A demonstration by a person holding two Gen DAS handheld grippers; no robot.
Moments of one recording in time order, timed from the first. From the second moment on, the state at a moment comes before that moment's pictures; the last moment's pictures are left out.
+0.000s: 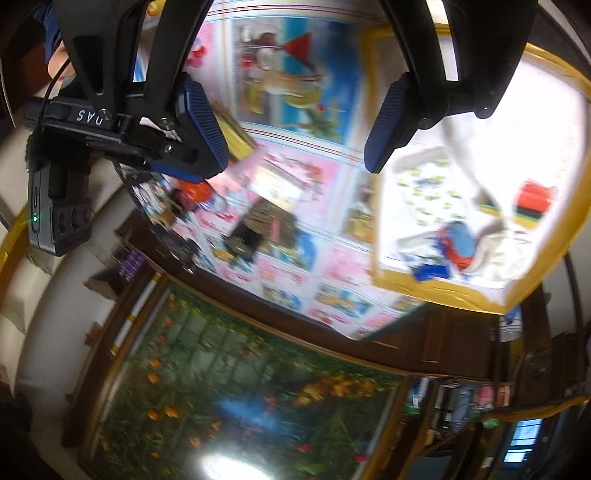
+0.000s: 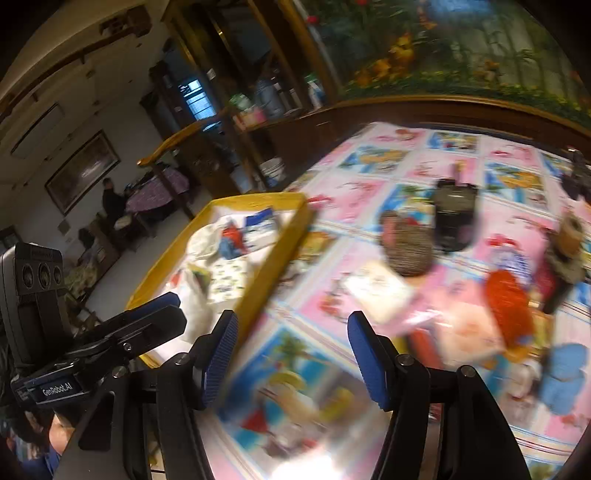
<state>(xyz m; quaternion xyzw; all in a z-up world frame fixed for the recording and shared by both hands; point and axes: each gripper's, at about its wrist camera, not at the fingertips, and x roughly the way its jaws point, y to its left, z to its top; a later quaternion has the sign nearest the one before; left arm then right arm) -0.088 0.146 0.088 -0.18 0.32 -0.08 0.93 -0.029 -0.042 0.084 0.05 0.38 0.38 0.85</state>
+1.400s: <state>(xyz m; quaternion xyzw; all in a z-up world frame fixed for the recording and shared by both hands) 0.014 0.035 0.012 -0.09 0.42 -0.15 0.89 0.032 -0.206 0.013 0.05 0.44 0.19 0.88</state>
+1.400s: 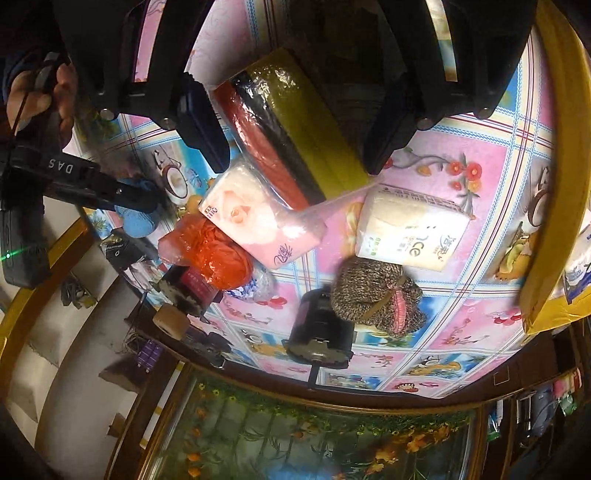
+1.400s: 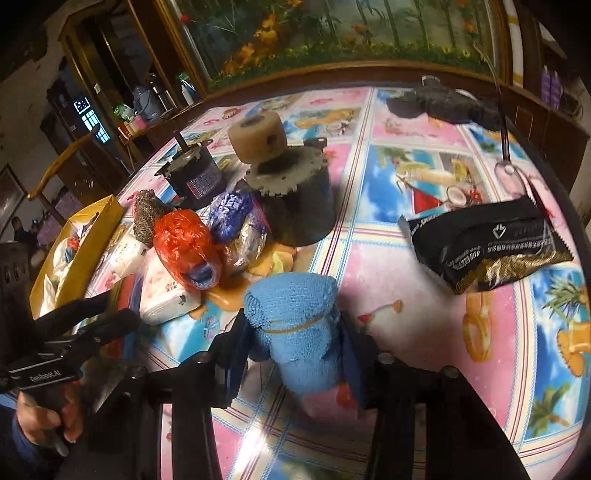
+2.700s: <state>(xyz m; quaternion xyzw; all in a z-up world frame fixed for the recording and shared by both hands) -0.013 0.040 0.015 -0.07 0.45 -0.11 0.88 0.012 -0.210 0.035 0.04 0.36 0.18 0.91</state>
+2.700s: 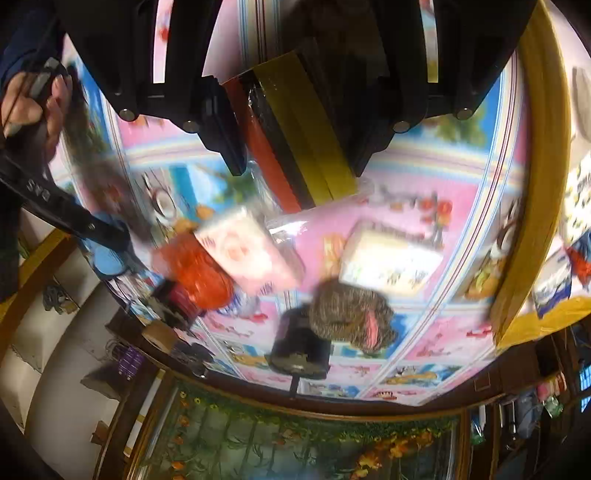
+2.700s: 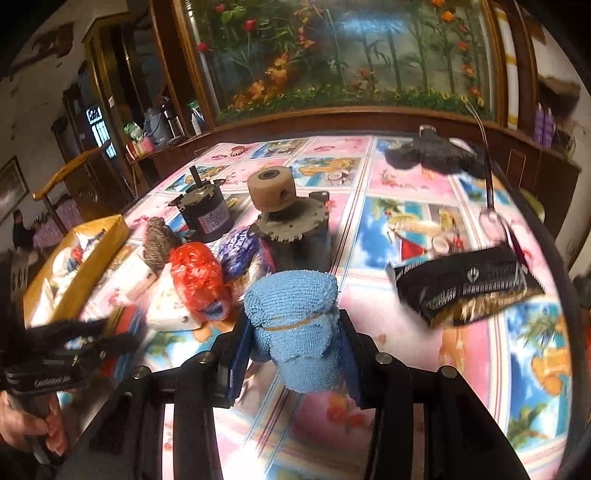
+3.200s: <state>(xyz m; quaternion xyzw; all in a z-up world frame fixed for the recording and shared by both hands) -0.039 0.064 0.015 -0.11 0.45 -0.16 0.87 -0.041 -0.170 0.032 0.06 0.36 0.21 0.91</state>
